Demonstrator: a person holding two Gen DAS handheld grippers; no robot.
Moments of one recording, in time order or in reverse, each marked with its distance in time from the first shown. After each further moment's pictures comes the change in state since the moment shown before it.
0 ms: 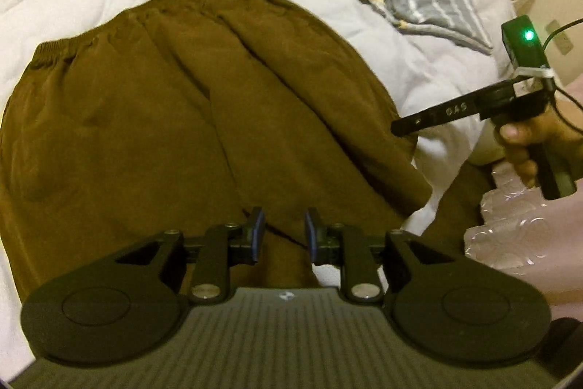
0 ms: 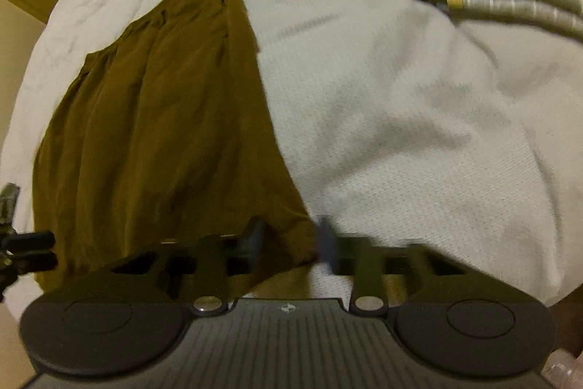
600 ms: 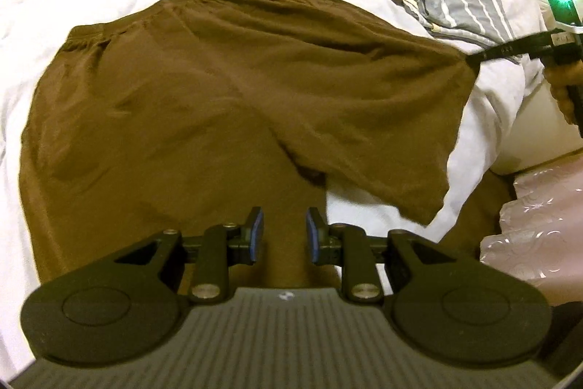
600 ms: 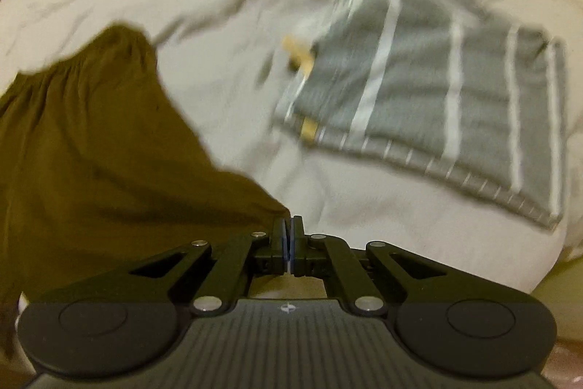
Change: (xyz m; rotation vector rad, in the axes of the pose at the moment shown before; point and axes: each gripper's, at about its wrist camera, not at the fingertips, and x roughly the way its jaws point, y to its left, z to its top) left arm -0.010 0.014 -0.007 -0.050 -0.001 0.084; right arm -0.056 -0.021 0.042 -0.148 -0.103 -0.342
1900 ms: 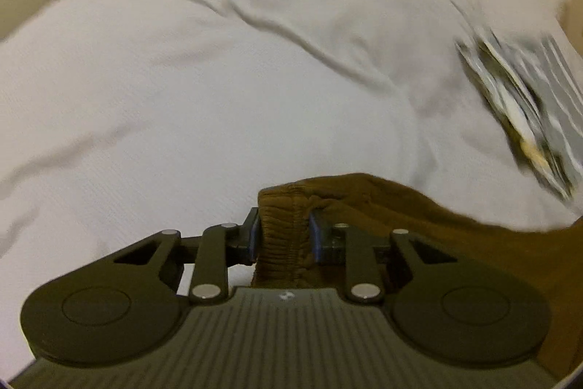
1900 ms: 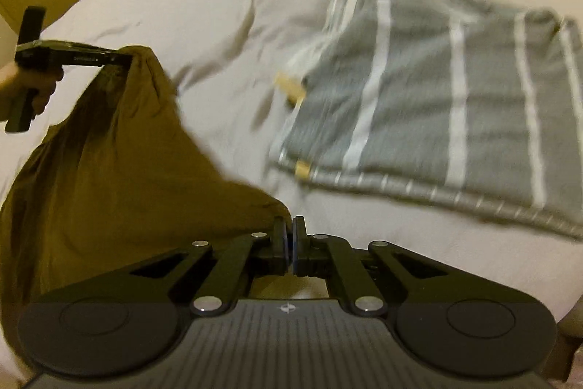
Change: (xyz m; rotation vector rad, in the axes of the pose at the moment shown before) left arm 0.168 0.085 0.296 0.265 -0.212 0.013; right arm 0.004 -0.039 0.014 0.076 -0.149 0.145
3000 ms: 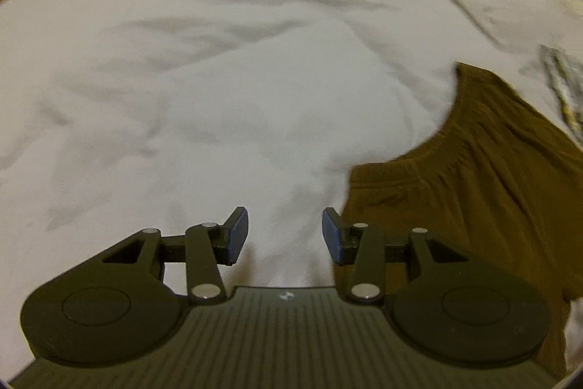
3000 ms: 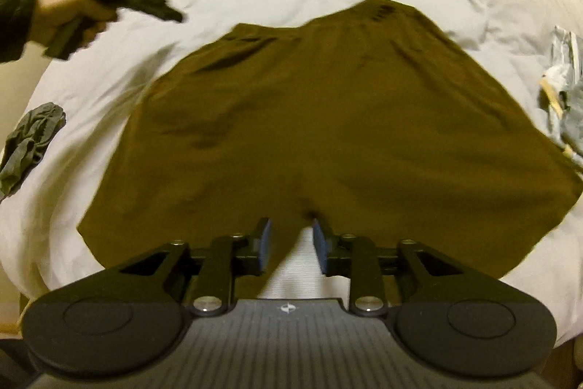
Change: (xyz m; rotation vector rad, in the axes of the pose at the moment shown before) left arm -0.166 0.183 -0.172 -0.285 0.124 0.077; right arm -0.029 0.288 -0.091 -0.233 0.106 0.136
